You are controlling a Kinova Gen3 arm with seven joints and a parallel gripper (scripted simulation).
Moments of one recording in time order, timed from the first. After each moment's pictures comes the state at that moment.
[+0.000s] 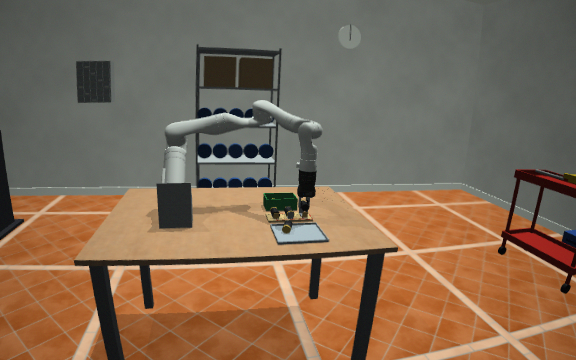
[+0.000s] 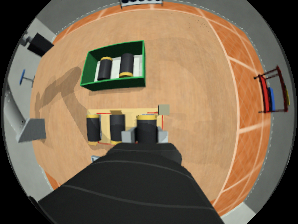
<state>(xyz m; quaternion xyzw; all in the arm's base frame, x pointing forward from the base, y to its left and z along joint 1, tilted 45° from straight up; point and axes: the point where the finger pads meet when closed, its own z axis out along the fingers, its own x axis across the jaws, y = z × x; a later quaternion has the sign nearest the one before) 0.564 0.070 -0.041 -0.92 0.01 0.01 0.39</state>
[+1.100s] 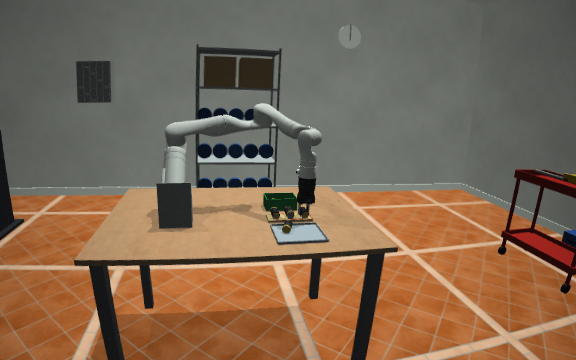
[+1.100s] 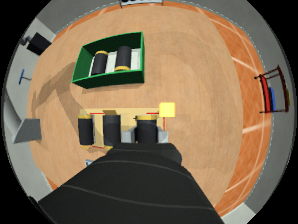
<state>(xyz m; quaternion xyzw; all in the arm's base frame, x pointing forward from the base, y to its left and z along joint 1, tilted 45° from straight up) 0.565 0.093 -0.062 -0.92 0.01 0.01 0.39</state>
